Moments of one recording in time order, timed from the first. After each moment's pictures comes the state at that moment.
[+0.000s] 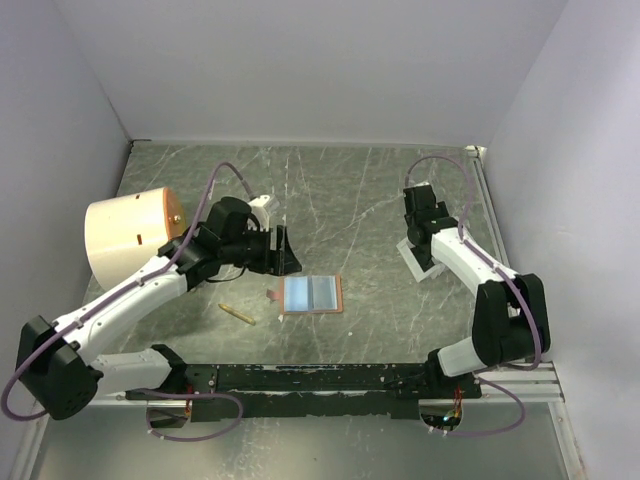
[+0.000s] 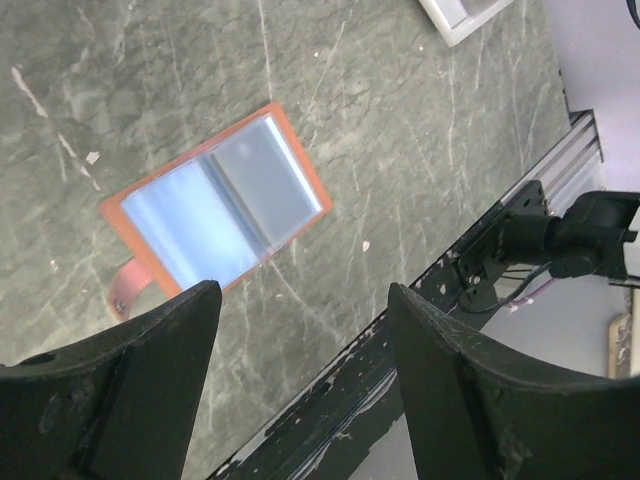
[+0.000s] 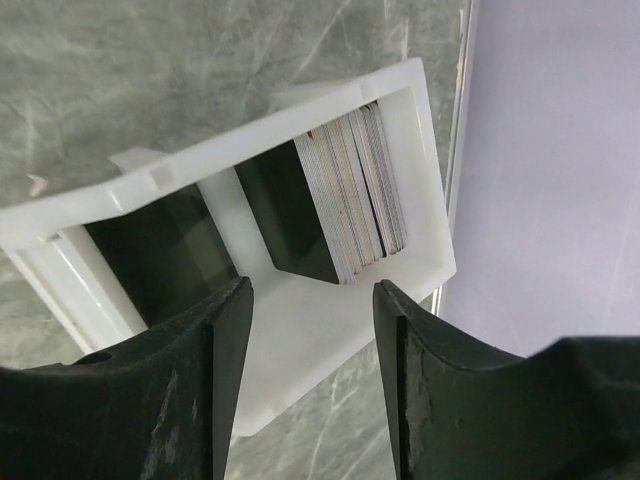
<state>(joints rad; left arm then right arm) -0.68 1.20 0.94 -0.39 0.31 -0.52 0.22 1.46 0.94 -0.43 0.60 -0.20</state>
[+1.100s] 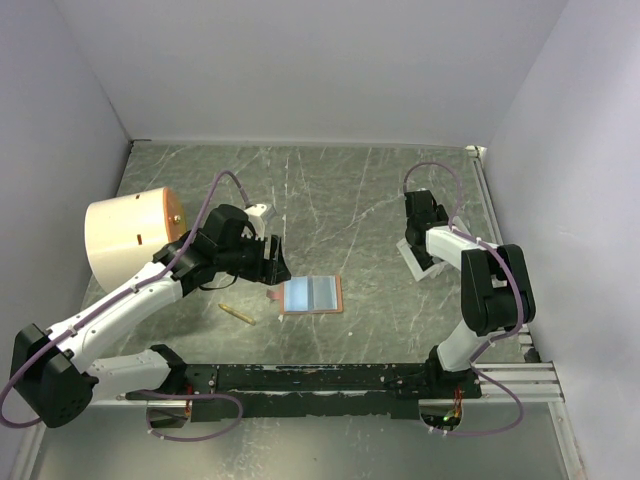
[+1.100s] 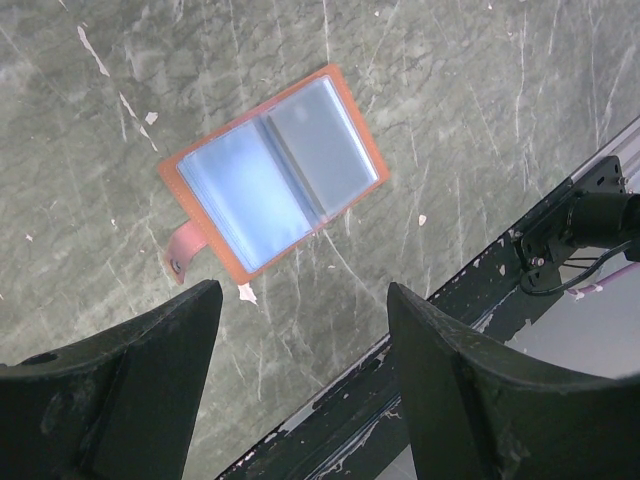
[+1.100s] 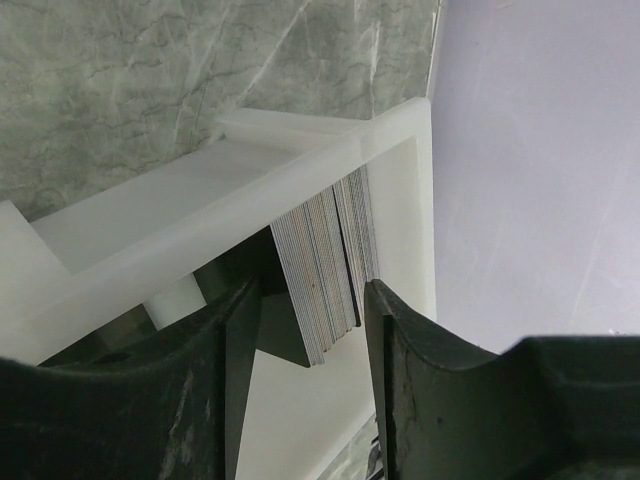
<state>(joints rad) -0.68 1.13 0.90 -0.50 0.23 -0.42 0.15 1.65 0.88 -0.16 0.70 -0.42</state>
